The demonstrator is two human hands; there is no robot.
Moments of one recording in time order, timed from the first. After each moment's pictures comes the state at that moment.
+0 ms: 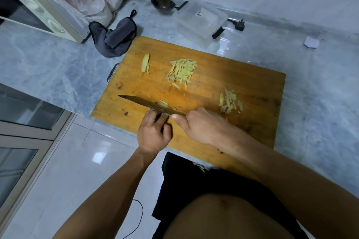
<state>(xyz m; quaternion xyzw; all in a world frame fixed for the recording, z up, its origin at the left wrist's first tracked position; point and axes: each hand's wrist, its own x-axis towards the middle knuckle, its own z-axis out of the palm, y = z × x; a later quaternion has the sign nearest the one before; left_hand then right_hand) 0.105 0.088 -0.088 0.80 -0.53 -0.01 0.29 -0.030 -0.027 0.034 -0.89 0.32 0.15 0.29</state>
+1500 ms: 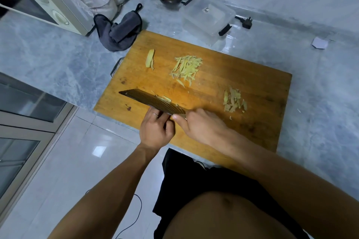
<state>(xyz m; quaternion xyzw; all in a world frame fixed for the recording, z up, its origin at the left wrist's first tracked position) 0.107 0.088 -0.089 0.80 -0.53 0.00 0.29 -0.022 -0.019 0.017 -0.90 0.31 0.14 0.28</state>
